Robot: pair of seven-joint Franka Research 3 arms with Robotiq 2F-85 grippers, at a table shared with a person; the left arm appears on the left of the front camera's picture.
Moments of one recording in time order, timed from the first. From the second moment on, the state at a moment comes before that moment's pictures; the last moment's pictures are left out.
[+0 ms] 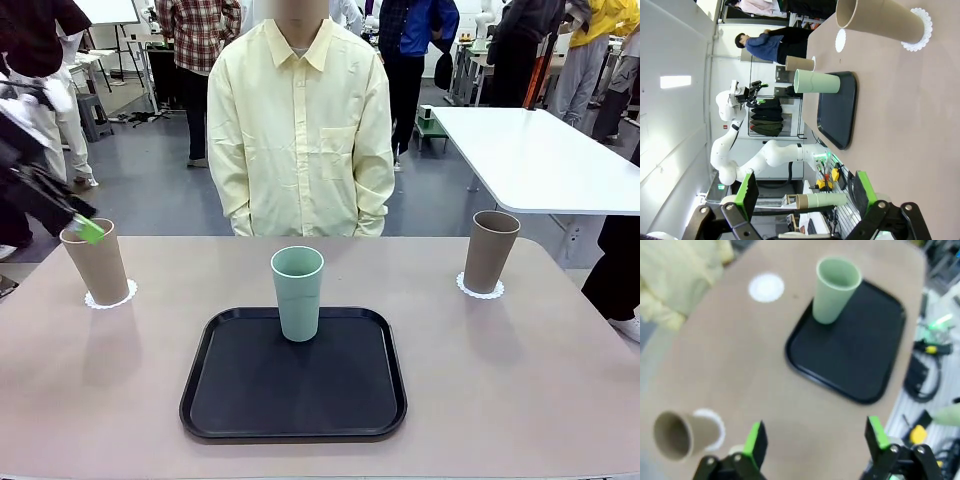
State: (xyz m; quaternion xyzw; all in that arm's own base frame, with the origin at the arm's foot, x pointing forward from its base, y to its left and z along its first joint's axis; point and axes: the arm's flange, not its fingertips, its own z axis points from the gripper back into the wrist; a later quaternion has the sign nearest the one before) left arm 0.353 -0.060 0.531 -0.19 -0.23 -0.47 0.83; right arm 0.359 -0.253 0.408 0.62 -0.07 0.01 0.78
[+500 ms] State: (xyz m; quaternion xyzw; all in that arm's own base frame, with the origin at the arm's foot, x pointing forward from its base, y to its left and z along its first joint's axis) left arm 0.393 -0.142 0.464 -0.13 -0.18 -0.54 0.81; right arm 0.359 -0.253 0.408 0.62 -0.07 0.01 0.78
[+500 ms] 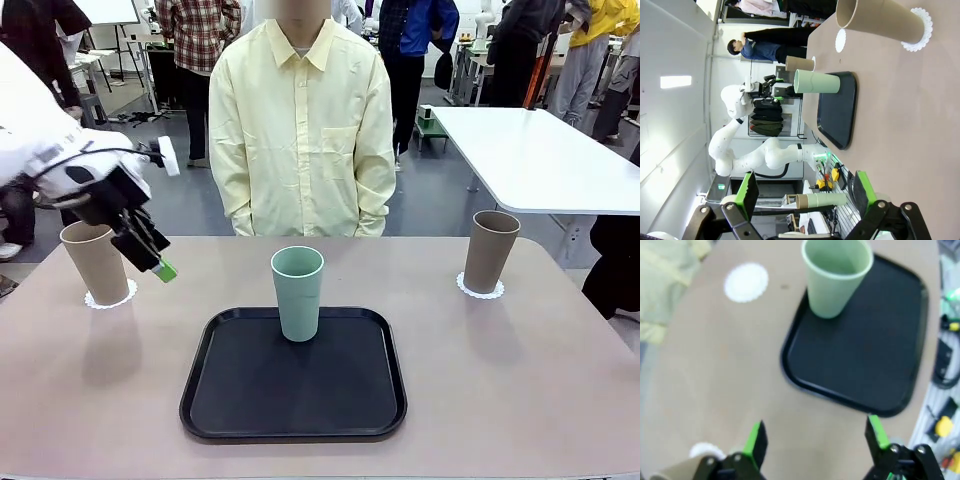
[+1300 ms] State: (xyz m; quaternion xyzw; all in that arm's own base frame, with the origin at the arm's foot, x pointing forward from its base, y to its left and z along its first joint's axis) left arm 0.403 -0.144 0.456 -0.13 -0.17 -0.55 0.81; right arm 0.359 -0.253 0.408 0.62 -0.07 0.01 0.78
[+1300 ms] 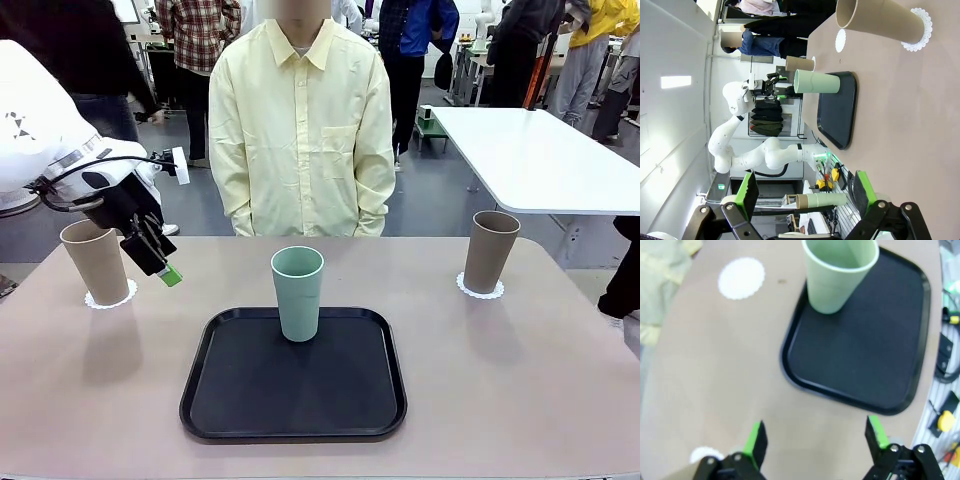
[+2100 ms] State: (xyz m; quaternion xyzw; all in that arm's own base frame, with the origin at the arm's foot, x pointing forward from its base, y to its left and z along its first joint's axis) left arm 0.434 -0.173 0.427 -0.36 -0.38 -0.64 0.56; right arm 0.359 -0.253 0.408 0.62 -0.07 0.01 0.78
